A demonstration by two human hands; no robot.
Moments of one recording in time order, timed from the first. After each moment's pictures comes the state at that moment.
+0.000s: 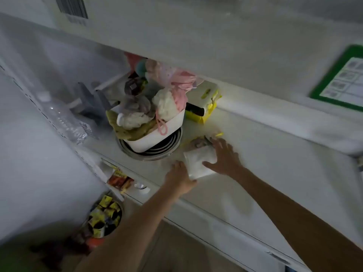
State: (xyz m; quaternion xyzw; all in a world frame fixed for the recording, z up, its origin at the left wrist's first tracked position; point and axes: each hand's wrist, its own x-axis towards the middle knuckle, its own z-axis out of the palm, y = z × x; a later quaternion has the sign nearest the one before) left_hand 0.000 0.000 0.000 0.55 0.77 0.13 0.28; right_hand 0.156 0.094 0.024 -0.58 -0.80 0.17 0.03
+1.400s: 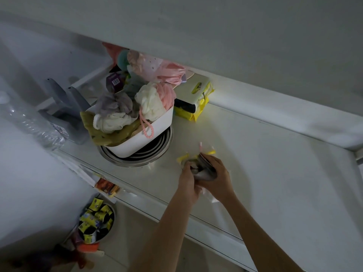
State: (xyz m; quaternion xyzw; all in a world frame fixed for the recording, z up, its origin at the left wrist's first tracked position) left_hand 0.054 0.036 -0.030 0.02 0.49 0.54 0.68; right_hand 0.167 0.051 -0.033 -0.51 -0.70 0.36 0.34
